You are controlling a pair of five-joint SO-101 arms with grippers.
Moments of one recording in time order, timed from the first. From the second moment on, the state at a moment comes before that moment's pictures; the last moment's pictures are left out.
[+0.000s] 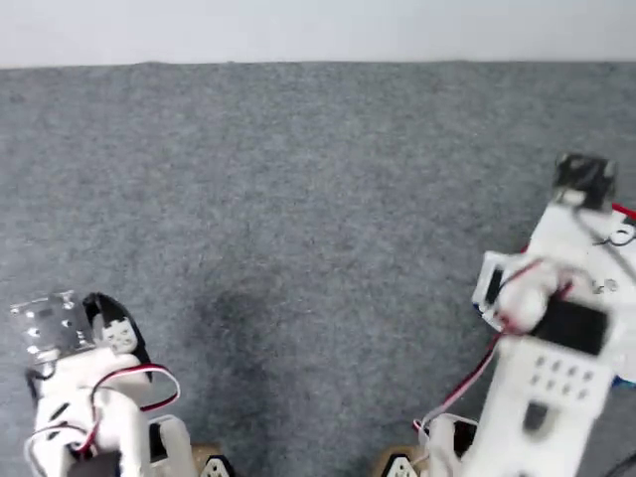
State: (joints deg) left arm -21.8 -103.0 65.4 80.0 7.4; right arm 13.7 -52.7 35.8 80.6 0.4
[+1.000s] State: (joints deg) left arm 3.4 -102.8 96.8 59.9 10.2; right arm 2.8 -103.3 94.8 72.5 -0.7
